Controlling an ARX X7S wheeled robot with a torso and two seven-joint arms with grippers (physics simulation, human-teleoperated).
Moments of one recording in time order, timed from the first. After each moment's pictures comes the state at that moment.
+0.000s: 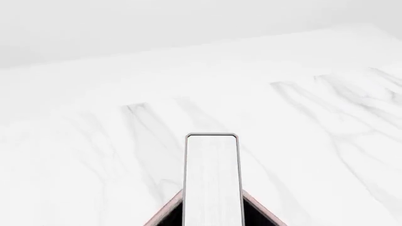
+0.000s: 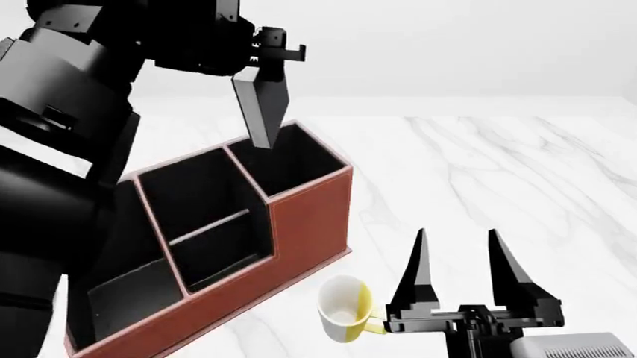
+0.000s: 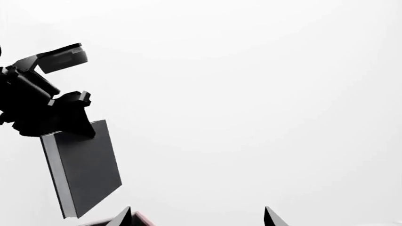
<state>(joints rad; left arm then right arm) -1.88 -0.03 0.96 -1.25 -1.09 -0.95 -0.07 -0.10 0.32 -0.30 -0.35 0.24 -0.39 0.32</state>
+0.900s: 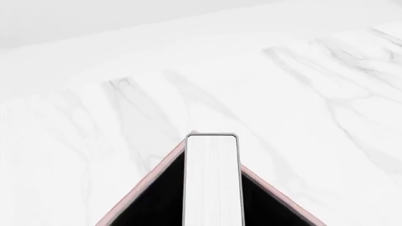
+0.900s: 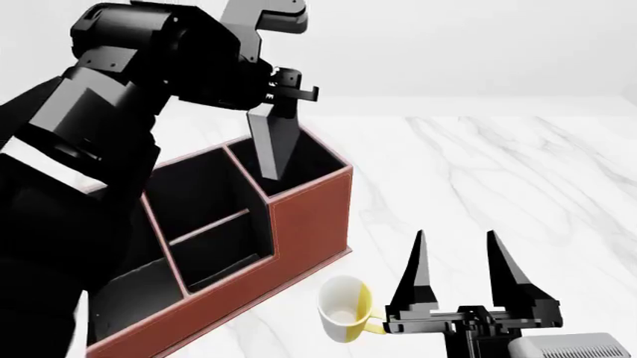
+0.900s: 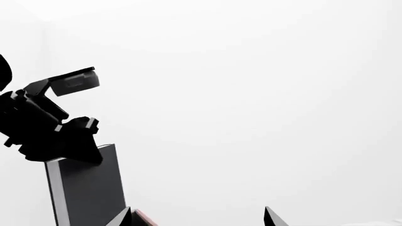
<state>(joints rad) -1.79 -0.03 1.06 -1.18 -1.18 -0.97 -0.09 -0.10 0.33 -0.31 -0.34 0.25 -0.40 0.33</state>
